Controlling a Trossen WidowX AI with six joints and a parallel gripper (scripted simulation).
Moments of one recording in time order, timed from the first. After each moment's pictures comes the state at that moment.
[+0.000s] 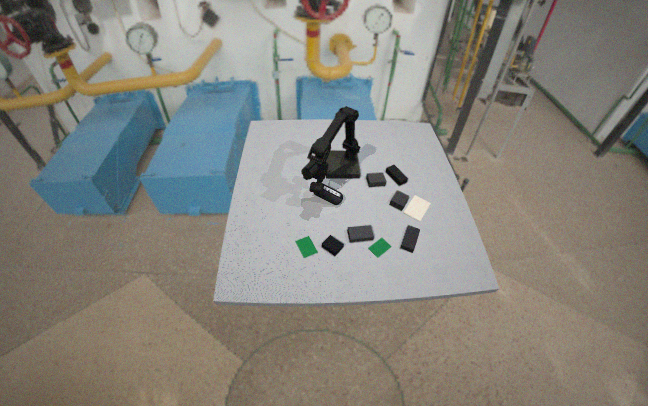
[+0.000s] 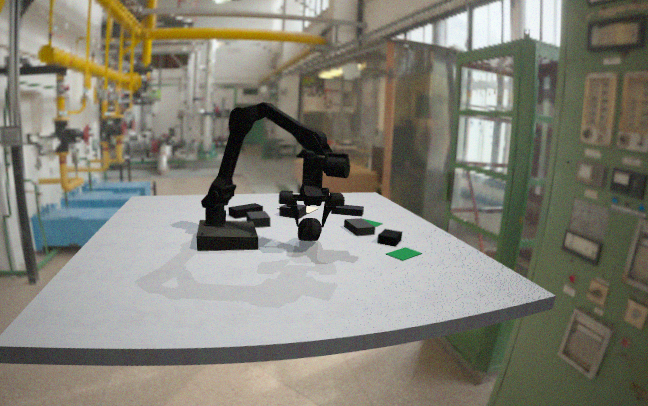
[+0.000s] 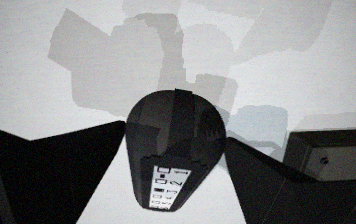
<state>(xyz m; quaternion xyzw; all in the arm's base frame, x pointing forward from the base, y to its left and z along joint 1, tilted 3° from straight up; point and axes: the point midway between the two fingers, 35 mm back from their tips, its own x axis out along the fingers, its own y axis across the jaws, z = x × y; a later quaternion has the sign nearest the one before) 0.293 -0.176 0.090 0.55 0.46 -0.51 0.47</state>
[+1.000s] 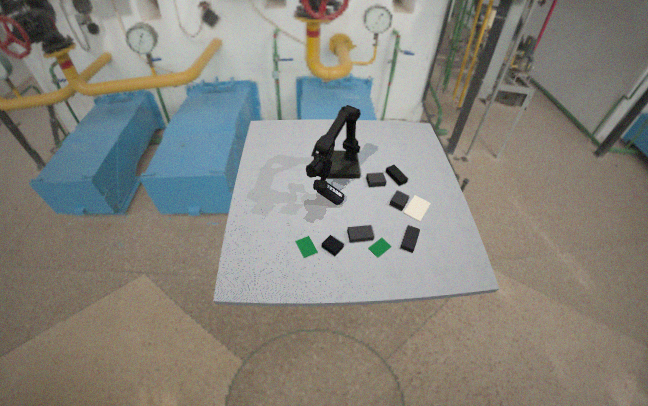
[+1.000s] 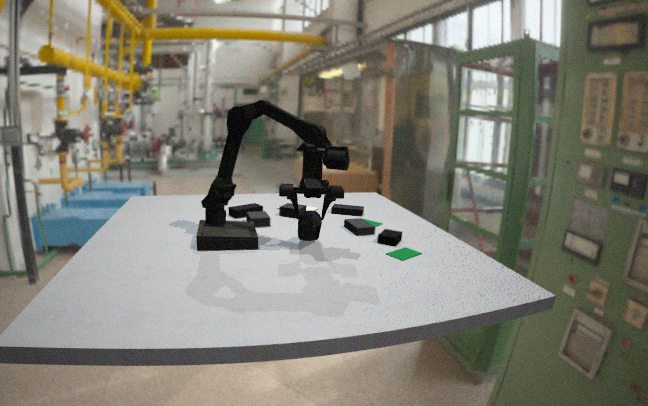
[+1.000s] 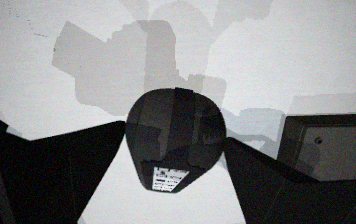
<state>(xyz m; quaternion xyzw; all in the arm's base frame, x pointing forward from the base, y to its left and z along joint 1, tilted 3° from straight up) 0.294 -0.160 0.108 0.55 0.45 -0.51 0.47</state>
